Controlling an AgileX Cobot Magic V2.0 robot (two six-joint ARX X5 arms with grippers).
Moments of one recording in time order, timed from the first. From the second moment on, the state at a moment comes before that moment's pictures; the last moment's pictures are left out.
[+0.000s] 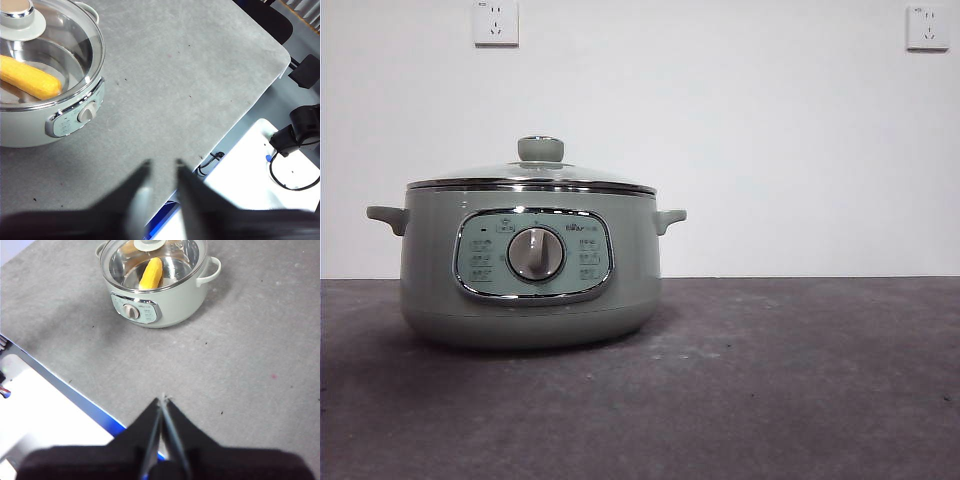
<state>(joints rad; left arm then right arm) -0.35 0.80 1.26 -1.18 0.50 0.01 0.71 0.76 1.45 -1.36 -0.03 0.11</state>
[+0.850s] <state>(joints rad) -0.35 0.86 1.26 -1.19 0.50 0.00 0.71 0.76 1.45 -1.36 -0.03 0.11</state>
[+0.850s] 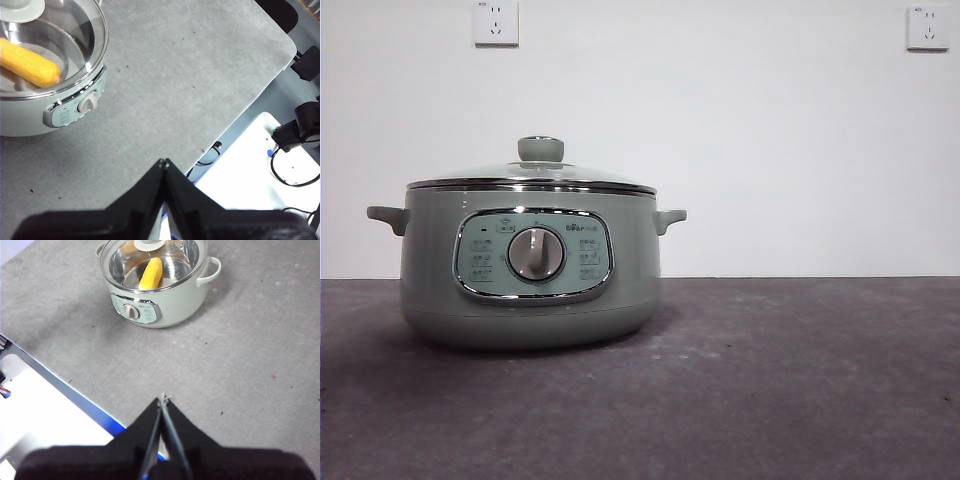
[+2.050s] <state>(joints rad) 0.05 0.27 0.44 -0.18 0.28 0.27 0.71 0.76 1.45 -1.36 -0.03 0.11</state>
